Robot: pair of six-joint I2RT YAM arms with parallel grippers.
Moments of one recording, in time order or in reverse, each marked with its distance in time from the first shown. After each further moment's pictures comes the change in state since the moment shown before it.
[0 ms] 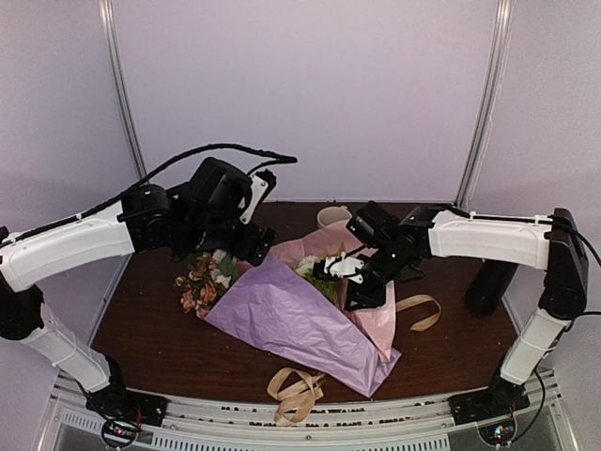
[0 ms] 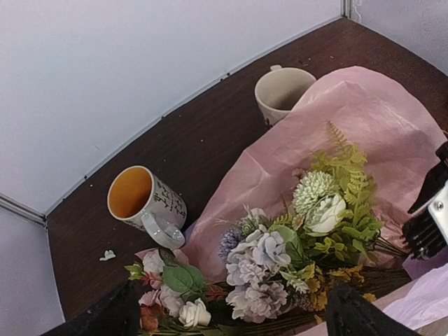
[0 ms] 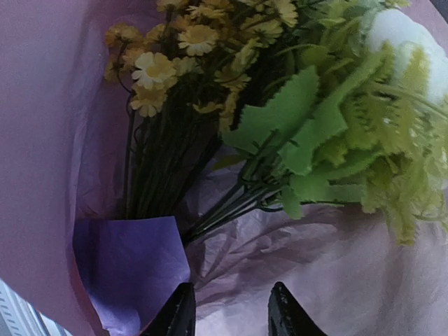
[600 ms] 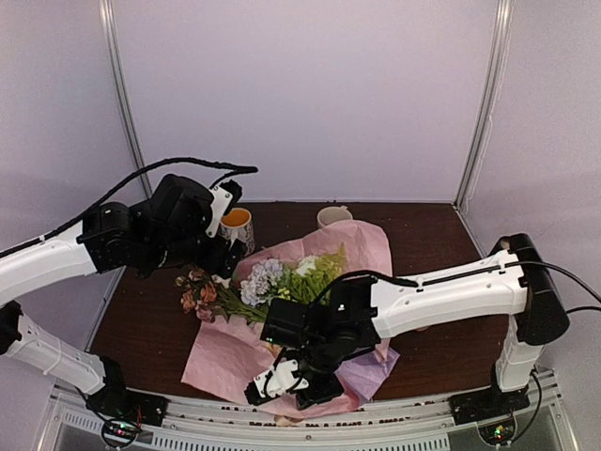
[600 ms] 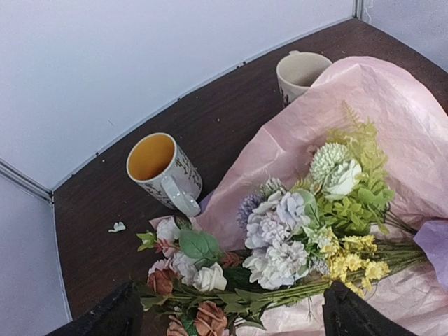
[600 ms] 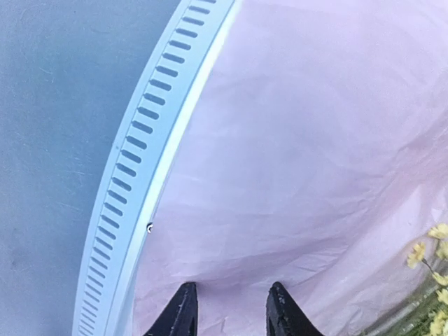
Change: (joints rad) left arm 0.000 -0.203 -0.168 -0.026 -0.032 -0.050; right arm 0.543 0.177 0.190 -0.111 -0.072 -0.019
